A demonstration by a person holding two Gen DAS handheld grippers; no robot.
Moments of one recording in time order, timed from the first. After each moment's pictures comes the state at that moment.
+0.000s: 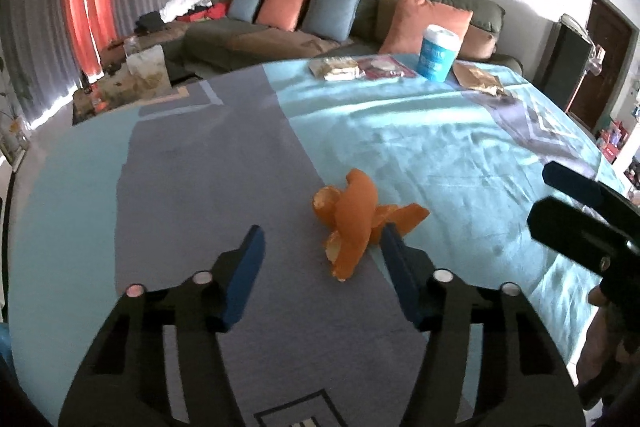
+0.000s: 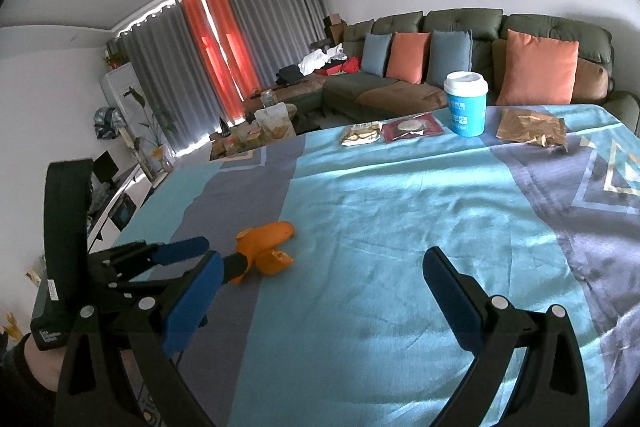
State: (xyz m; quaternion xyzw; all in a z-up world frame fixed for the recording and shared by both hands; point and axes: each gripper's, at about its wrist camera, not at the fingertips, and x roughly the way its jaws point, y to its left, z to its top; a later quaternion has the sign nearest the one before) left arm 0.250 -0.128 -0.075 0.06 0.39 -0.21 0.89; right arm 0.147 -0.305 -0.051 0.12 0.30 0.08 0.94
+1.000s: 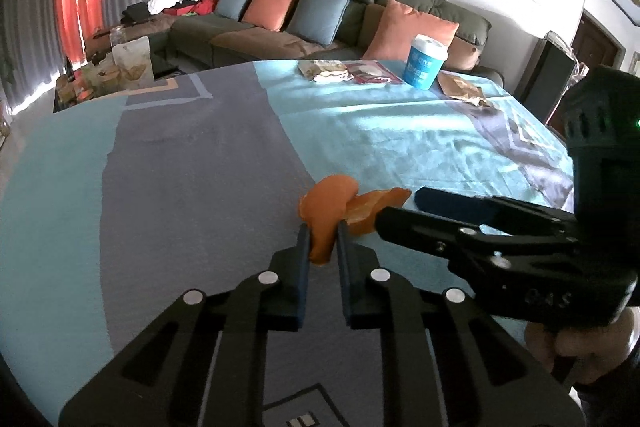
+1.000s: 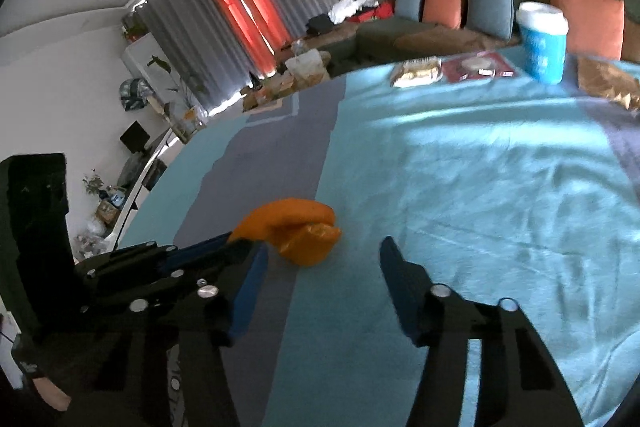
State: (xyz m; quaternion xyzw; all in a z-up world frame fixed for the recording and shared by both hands) left arm 0.250 -0.115 -0.074 0.02 0.39 -0.24 0.89; right arm 0.208 -0.274 -0.090 0.16 0.39 0.16 0.89
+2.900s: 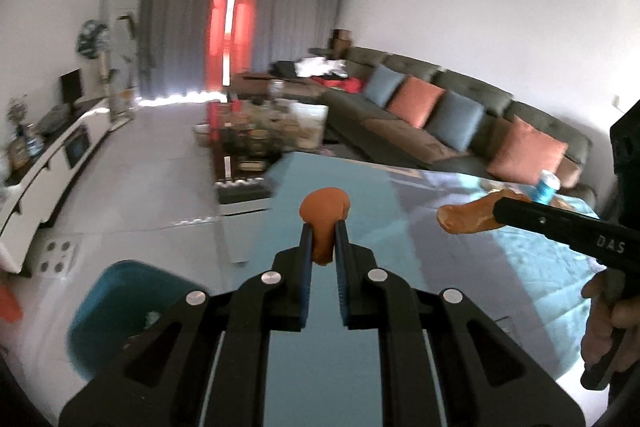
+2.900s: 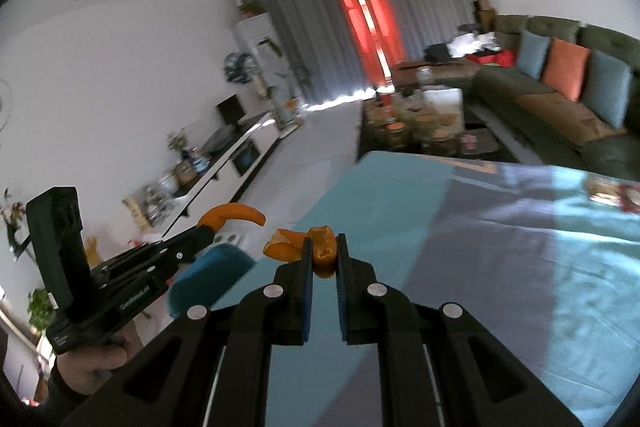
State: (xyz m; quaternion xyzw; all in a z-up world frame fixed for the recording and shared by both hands) left arm 0.117 0.164 0.023 -0.06 0.25 0.01 0.97; right arm 0.181 -0.081 0.017 0.07 0.31 0.35 0.88
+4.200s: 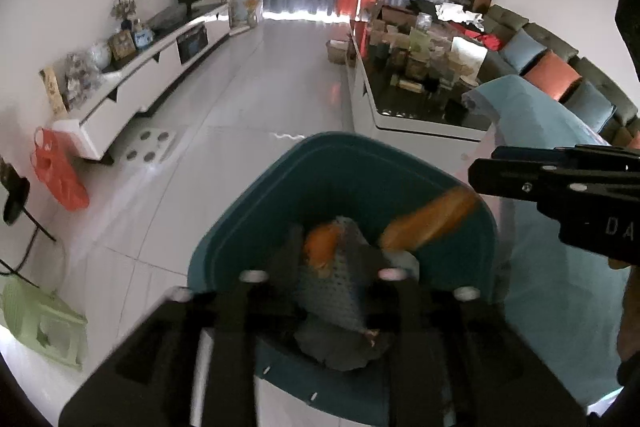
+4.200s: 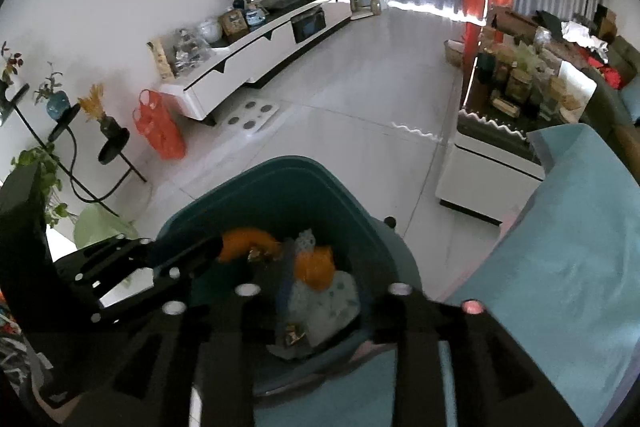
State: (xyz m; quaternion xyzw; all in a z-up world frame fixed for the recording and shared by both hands) left arm 0.088 0.384 -0.124 -0.14 0.38 0.21 0.89; right arm 0.199 0.208 -0.065 -0.15 0.44 0.42 0.78
